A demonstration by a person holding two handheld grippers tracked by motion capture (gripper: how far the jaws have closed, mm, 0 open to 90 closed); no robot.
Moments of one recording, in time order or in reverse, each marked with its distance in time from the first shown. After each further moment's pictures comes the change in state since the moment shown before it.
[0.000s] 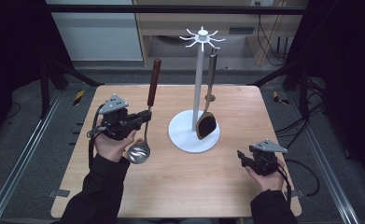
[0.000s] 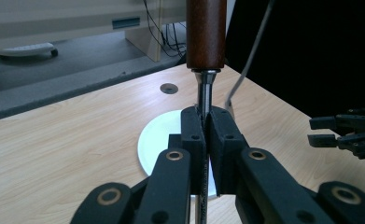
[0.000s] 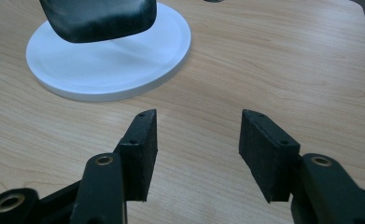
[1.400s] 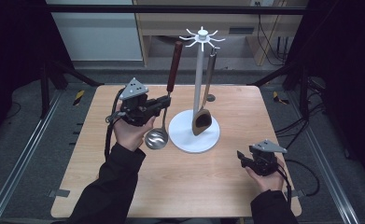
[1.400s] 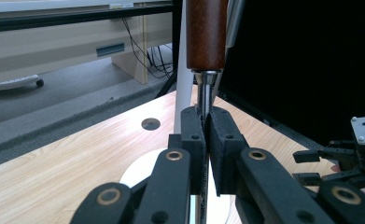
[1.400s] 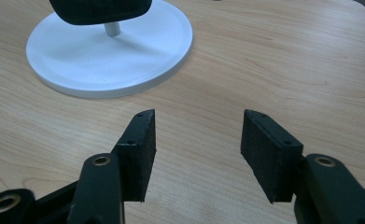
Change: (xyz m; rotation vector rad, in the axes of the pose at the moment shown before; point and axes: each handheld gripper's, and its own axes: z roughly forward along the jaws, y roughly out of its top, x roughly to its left) left arm -0.025 0.043 0.029 -0.072 -0.049 0.069; right arm 0.000 -0.001 0.001 0.005 0.003 -0.011
